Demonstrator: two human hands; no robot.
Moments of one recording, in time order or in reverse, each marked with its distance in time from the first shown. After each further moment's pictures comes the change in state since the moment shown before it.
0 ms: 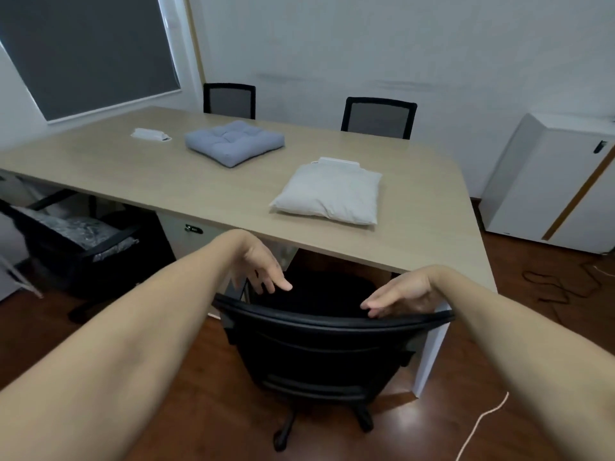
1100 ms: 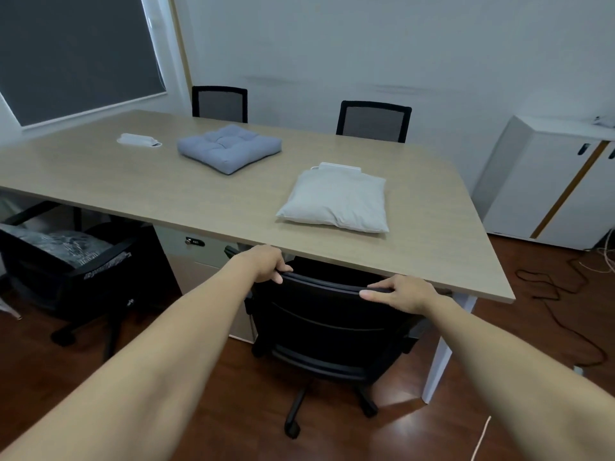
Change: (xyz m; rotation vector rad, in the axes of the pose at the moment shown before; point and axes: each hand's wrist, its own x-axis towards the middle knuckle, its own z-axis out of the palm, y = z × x) left_hand 0.037 -0.047 -0.044 0.515 0.683 0.280; right_hand 0.061 -0.038 0.013 -0.458 0.814 -0.064
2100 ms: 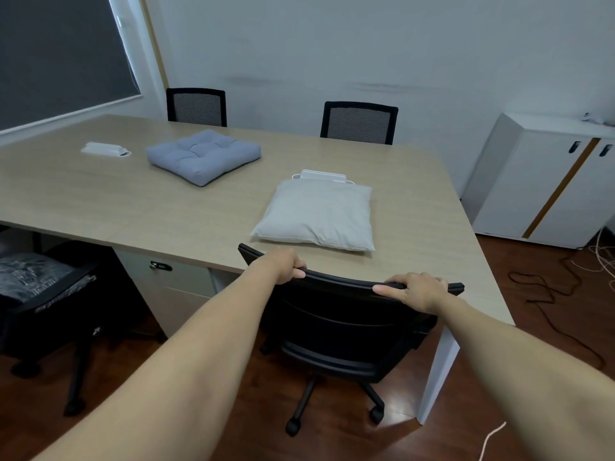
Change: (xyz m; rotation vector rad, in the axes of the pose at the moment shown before) left_hand 0.116 0.058 -0.044 0.014 -0.023 0.033; right_hand 0.081 0.070 -0.052 -0.037 0.094 0.157
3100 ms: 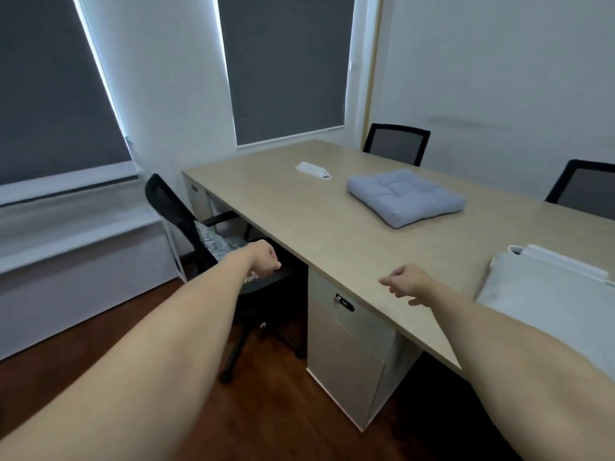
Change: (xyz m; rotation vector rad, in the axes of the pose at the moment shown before) left_hand -0.177 -0.428 -0.018 -0.617 0.301 -0.774; right_hand 0.139 -0.483 0.036 0.432 -0.280 -0.307
